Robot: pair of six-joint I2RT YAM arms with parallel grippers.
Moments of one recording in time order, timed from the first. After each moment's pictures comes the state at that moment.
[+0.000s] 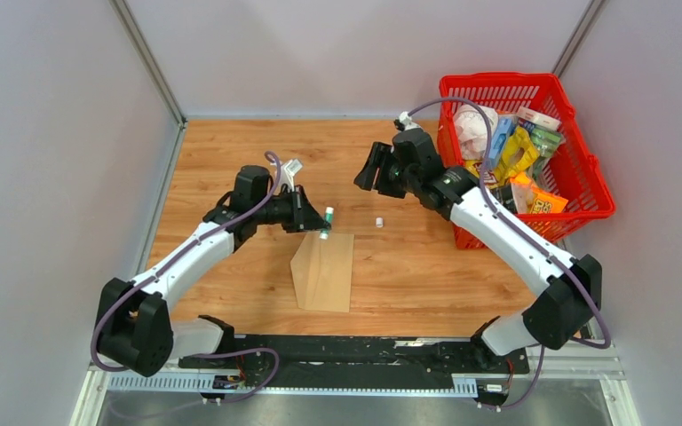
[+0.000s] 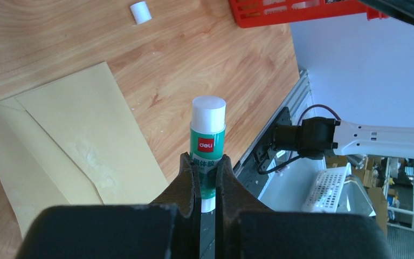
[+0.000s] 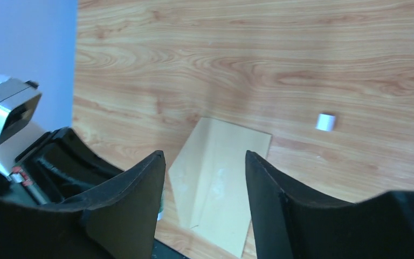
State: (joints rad) left arm -0.40 1.26 0.84 -0.19 0.70 -0.58; right arm 0.63 1.48 1.39 -0.53 0.02 0.70
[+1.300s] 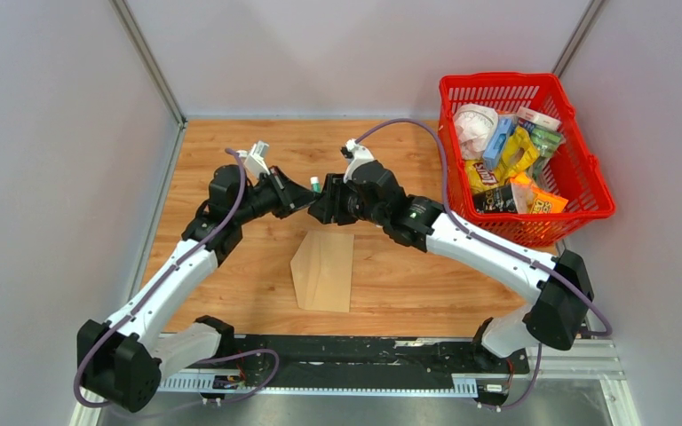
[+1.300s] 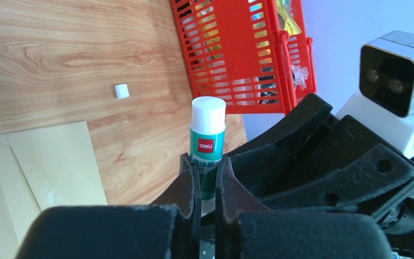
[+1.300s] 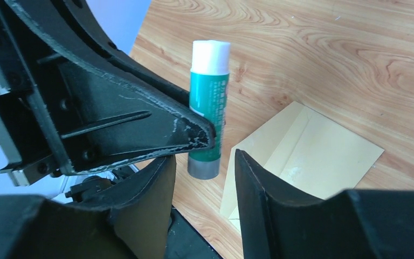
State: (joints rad) left arm -0.39 1.06 0.82 -0.03 0.48 -0.94; right arm 0.92 1.47 1.27 -0.23 0.00 0.69
